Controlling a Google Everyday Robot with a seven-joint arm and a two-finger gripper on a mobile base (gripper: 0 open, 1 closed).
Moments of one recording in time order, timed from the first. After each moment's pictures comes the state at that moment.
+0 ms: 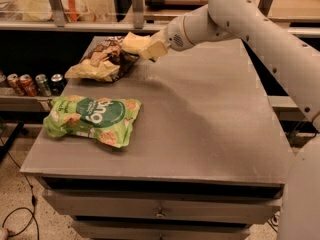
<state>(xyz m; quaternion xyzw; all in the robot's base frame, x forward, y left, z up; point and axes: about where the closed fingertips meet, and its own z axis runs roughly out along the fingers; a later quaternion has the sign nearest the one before) 0.739 -0.002 0.906 -0.47 0.73 0.21 0.45</state>
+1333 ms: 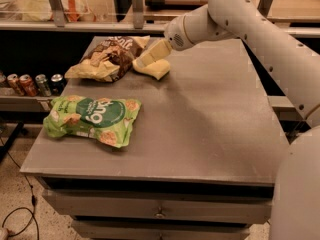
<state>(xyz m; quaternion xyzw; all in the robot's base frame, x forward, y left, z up) 0.745 -0.002 0.902 -0.48 0.73 0.22 0.44</state>
